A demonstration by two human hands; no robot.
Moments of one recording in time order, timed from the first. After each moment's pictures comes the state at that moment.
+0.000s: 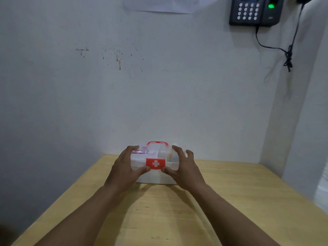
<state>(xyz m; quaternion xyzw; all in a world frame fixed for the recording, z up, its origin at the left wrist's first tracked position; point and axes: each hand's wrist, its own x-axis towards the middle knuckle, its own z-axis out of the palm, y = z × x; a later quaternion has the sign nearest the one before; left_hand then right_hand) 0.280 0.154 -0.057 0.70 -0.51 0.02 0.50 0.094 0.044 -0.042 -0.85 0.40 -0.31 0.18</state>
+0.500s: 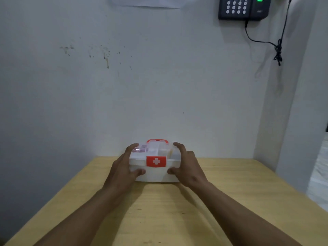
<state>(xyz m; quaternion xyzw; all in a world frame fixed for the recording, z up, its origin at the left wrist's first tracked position) 0.268 0.139 -0.061 0.67 -0.54 -0.03 0.51 0.069 0.023 -0.039 -0.82 0.39 -0.34 0.24</state>
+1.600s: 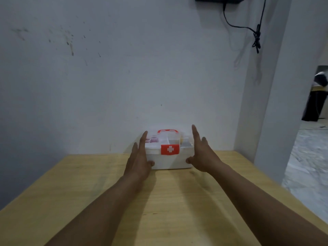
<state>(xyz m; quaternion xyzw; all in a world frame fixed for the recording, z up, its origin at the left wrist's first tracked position) 0.168 0.039 -0.053 0.74 -0.50 -0.06 0.44 -0.022 -0.047 -0.019 -0.82 0.47 -0.26 0.20</state>
